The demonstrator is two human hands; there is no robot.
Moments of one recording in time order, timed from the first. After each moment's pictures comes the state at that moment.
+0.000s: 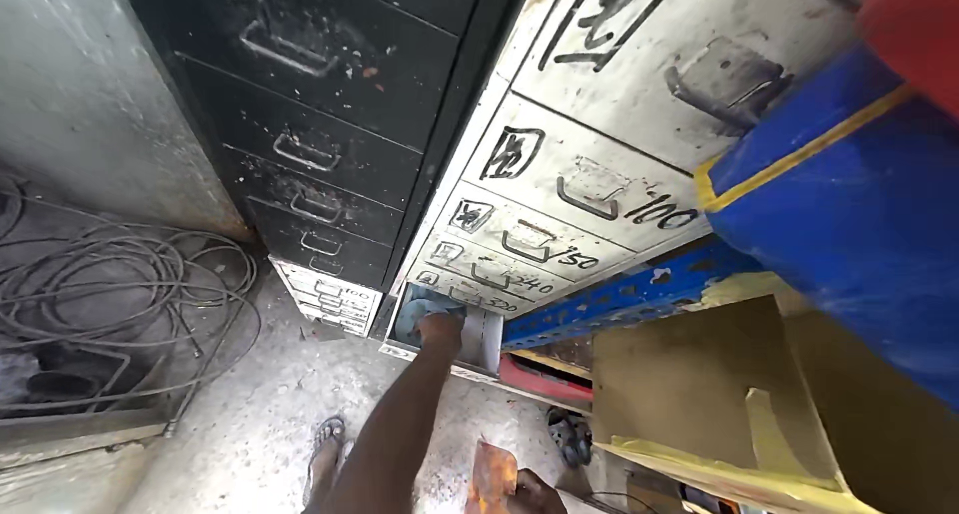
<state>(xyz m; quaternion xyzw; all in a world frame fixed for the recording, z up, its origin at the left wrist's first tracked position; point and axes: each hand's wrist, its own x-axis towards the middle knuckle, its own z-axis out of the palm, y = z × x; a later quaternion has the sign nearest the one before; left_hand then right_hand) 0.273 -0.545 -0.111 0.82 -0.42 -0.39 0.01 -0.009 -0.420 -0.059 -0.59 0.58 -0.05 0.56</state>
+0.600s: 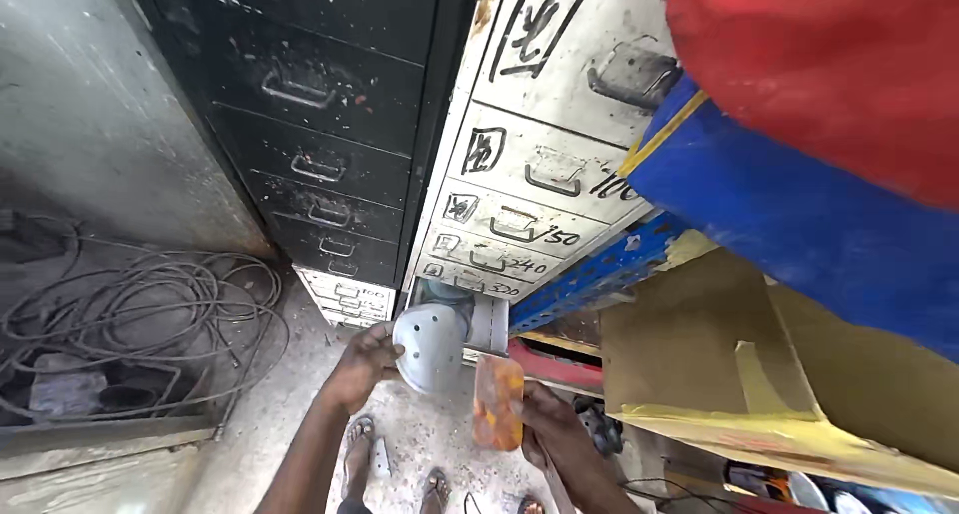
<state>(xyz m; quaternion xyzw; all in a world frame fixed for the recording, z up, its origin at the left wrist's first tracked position) 0.352 -0.328 -0.040 0.48 -0.19 -0.57 0.65 0.065 -0.438 0.030 -0.52 0.42 -0.16 0.72</state>
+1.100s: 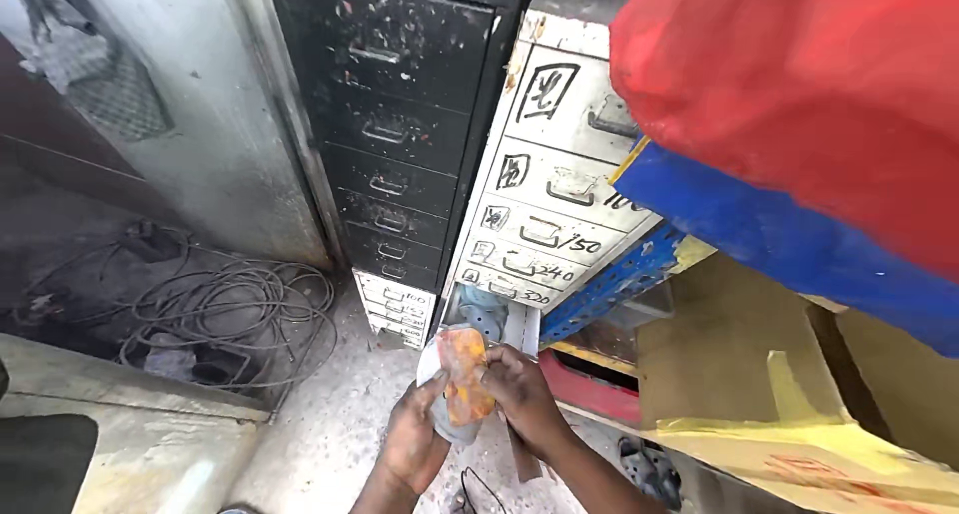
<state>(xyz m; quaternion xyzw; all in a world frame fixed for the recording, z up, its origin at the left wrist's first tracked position) 0.233 -0.256 0.052 0.27 0.01 -0.51 0.81 0.134 -0.396 0.061 -0.68 0.27 -0.19 0.65</state>
